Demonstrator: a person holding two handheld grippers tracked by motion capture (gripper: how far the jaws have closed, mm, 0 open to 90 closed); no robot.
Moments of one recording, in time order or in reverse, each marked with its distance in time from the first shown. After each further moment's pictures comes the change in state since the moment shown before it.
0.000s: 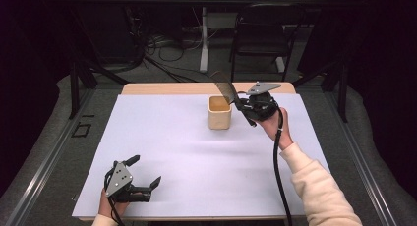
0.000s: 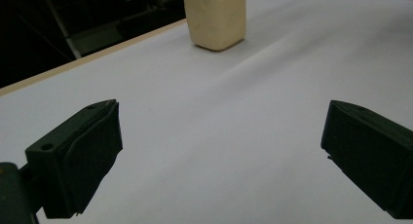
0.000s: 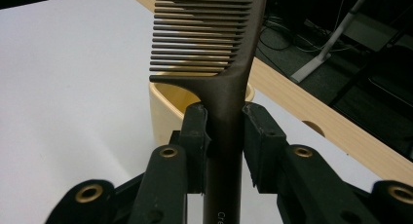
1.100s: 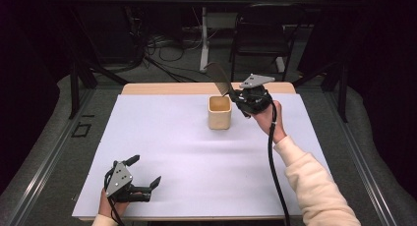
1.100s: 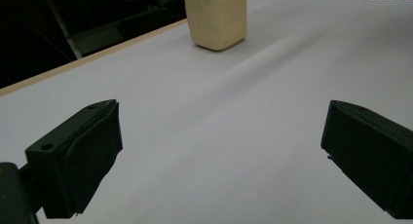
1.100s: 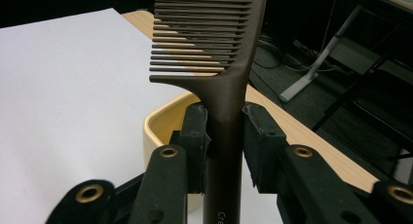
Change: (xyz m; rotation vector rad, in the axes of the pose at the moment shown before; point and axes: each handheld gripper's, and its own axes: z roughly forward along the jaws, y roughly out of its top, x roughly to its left) left arm 0.000 0.000 0.000 0.000 0.003 0.001; right arm 0.004 0.024 0.008 -0.062 -0.038 -0.036
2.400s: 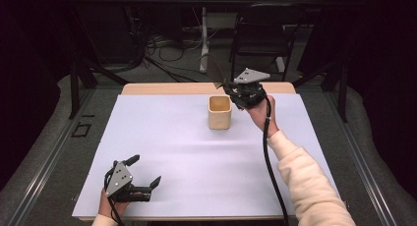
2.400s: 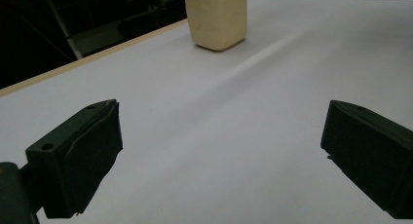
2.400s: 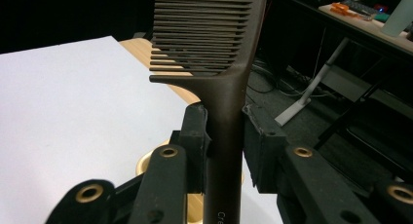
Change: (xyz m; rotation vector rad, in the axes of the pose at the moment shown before) left arm 0.000 0.000 0.000 0.000 0.001 0.000; right arm 0.002 0.015 0.012 -0.096 -0.018 -0.026
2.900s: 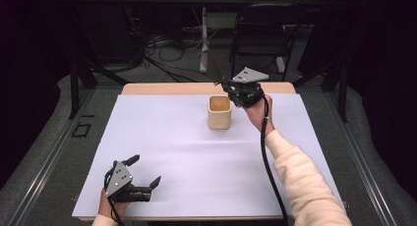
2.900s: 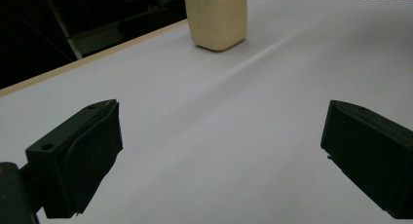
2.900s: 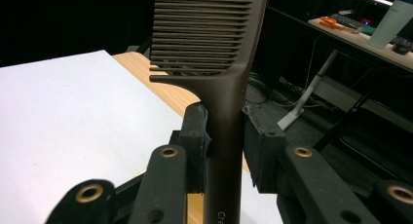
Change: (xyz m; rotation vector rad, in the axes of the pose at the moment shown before) left arm 0.000 0.000 0.000 -0.002 0.000 0.000; right arm 0.002 0.001 0.007 -0.045 -0.024 0.005
